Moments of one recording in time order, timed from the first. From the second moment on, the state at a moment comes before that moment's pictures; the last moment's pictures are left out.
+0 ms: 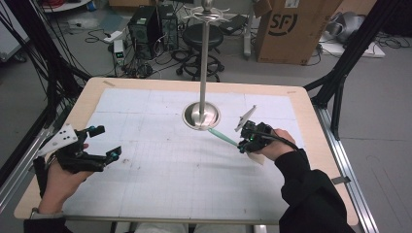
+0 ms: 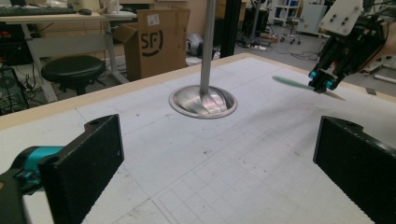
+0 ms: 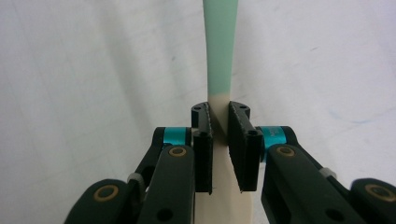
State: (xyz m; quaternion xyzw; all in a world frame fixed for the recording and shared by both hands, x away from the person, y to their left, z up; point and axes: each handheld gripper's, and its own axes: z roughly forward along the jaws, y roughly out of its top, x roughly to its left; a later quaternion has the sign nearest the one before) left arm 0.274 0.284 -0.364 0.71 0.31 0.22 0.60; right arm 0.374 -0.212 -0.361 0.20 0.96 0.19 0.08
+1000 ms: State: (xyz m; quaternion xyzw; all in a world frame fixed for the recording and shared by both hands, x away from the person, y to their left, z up) left arm 0.273 0.281 -0.364 0.71 0.31 0.22 0.60; right arm 0.379 -0.248 -0.303 0.30 0.74 0.58 0.15
